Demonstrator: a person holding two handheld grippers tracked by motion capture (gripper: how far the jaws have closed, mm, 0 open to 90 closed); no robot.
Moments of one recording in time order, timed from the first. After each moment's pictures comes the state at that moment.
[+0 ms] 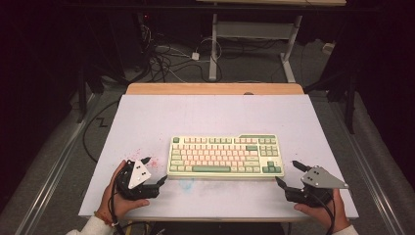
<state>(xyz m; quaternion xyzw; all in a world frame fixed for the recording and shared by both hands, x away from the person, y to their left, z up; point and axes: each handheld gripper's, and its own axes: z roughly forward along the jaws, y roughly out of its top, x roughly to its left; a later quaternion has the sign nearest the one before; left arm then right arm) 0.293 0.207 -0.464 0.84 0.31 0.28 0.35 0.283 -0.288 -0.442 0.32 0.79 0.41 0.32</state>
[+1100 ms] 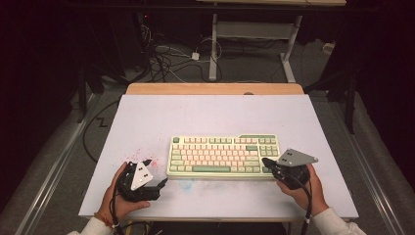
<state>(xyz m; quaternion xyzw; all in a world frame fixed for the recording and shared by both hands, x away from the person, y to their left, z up) 0.290 0.204 -0.467 0.85 0.30 0.27 0.34 0.328 -0.240 -0.432 0.30 0.84 0.38 0.26</state>
